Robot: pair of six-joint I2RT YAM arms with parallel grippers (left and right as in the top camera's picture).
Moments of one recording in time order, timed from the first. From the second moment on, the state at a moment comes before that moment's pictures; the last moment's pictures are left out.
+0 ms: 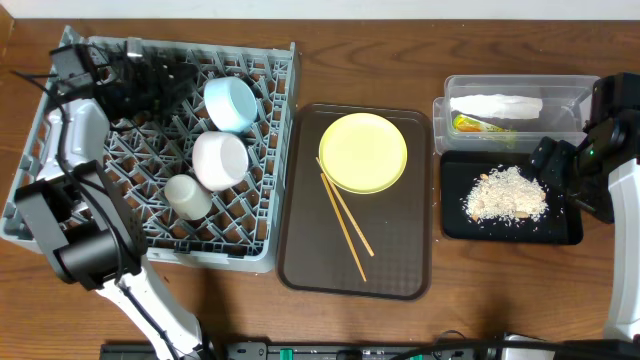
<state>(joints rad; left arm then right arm) 0.41 2.09 1.59 -0.51 1.14 -0.41 -0.21 1.47 1.48 -1.42 0.10 0.40</state>
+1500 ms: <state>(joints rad) -0.42 1.60 1.42 -1.22 0.20 -0.59 -0.21 1.47 1.49 -1.42 0.10 0.38</state>
